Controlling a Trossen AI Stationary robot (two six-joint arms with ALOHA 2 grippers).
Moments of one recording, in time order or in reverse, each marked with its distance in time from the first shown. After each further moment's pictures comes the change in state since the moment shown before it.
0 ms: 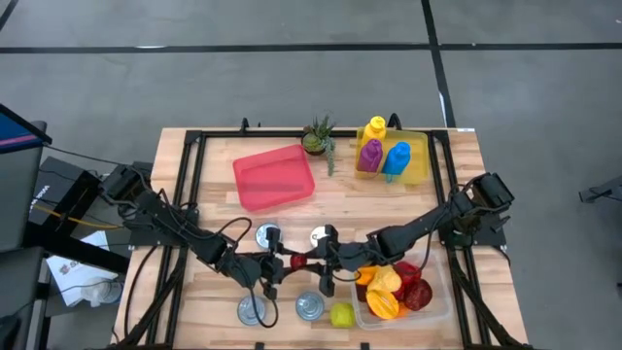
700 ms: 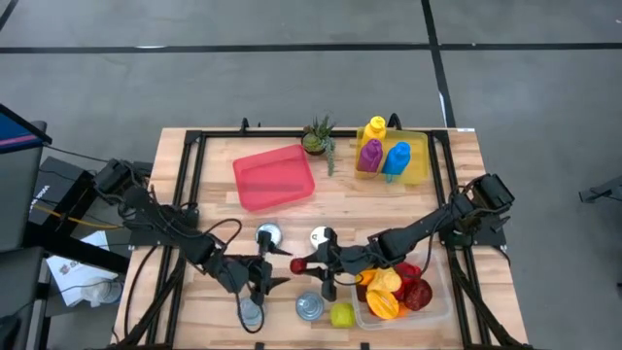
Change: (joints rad) left arm -0.069 -0.098 0.003 -0.163 0.007 -0.082; right arm 0.029 0.001 0.000 0.022 -0.001 -0.050
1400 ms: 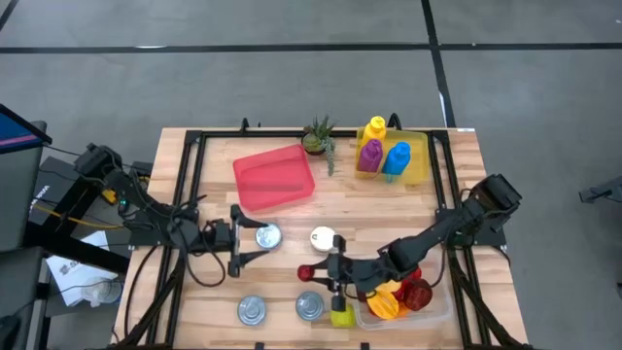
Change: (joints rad) left arm 0.013 -0.396 -0.513 0.713 -0.044 -0.063; right arm 0.106 -0.044 0.014 -0.086 0.158 -0.097
